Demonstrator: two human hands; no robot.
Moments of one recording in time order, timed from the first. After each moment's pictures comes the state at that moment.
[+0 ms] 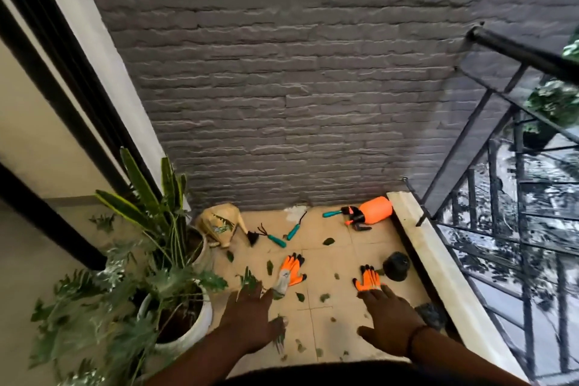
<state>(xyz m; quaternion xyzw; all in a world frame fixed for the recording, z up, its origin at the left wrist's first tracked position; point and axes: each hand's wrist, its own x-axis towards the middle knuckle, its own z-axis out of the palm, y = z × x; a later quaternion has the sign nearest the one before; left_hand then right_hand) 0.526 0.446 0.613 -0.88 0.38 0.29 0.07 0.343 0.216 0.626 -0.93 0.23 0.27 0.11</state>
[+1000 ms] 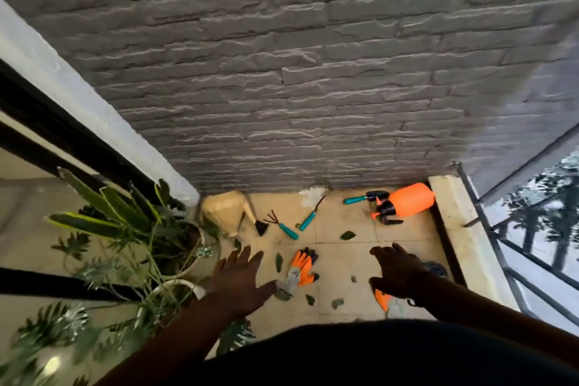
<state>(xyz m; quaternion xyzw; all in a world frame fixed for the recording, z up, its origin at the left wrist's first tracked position) 0.706 0.242 0.614 -0.90 0.28 0.32 0.11 0.560 -0.049 0.563 -0.91 0.20 0.34 0.14</state>
